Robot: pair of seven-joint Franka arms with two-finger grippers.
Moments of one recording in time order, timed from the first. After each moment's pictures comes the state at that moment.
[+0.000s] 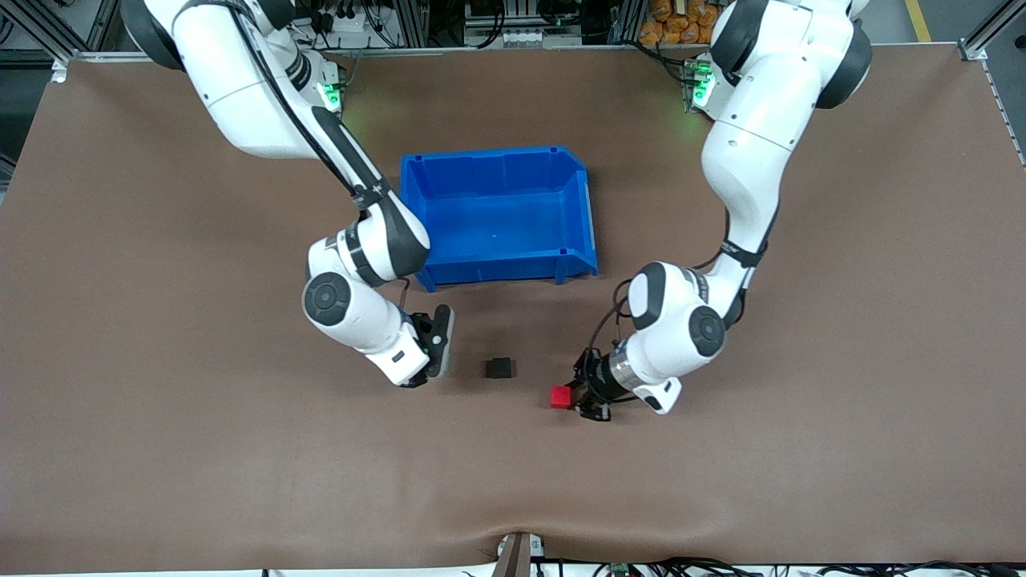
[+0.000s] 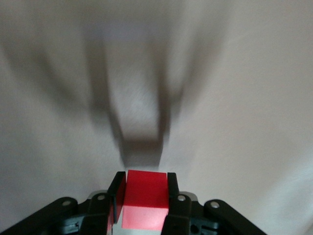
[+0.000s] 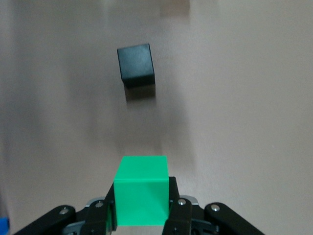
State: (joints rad) left arm -0.42 0.97 -0.10 -1.29 -0.51 2.53 -1.72; right arm 0.42 0.78 0.06 -1.47 0.21 2.37 -1.12
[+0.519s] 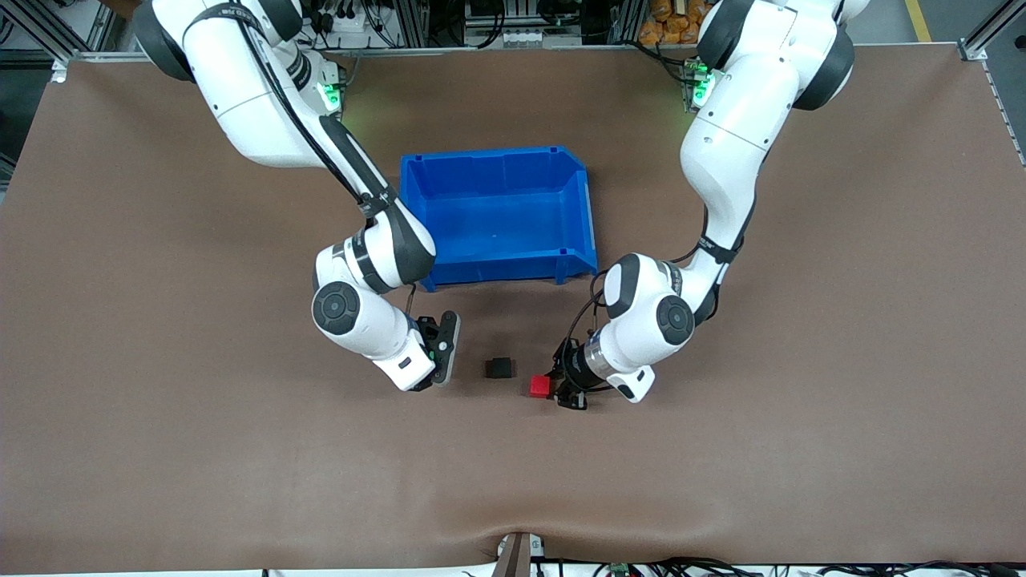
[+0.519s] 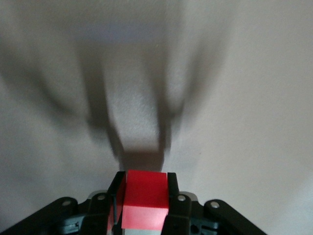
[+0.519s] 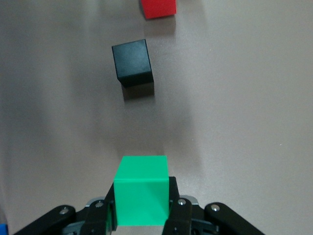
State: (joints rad) left arm -0.46 0.98 -0.10 -1.29 -0.51 2.55 -1.74; right arm 0.42 0.80 0.06 -1.43 0.21 2.33 -1.09
